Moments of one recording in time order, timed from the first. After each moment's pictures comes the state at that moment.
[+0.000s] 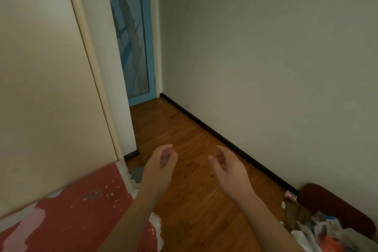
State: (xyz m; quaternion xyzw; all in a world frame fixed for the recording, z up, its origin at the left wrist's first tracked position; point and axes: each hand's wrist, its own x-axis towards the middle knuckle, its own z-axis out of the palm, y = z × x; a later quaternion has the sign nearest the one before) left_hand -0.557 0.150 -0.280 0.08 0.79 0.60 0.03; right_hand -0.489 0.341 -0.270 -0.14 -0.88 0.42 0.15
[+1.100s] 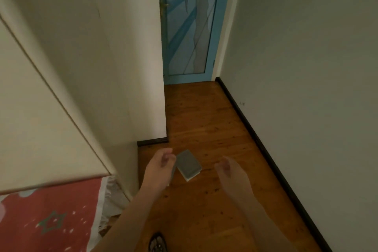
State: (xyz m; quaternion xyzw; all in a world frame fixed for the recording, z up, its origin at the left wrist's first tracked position) left_hand -0.883 0.253 -0.395 -0.18 0.79 0.58 0.01; right_hand -0.895 0.478 -0.386 -0.04 -0.90 0.42 -0.08
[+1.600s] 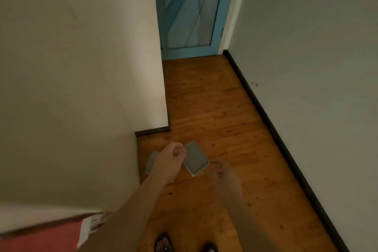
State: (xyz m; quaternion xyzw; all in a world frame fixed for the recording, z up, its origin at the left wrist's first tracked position) left_hand -1.089 0.209 -0.500 -0.18 0.83 0.51 0.12; right_hand -1.064 0.402 -0.513 -0.12 -0.89 0.40 -0.17
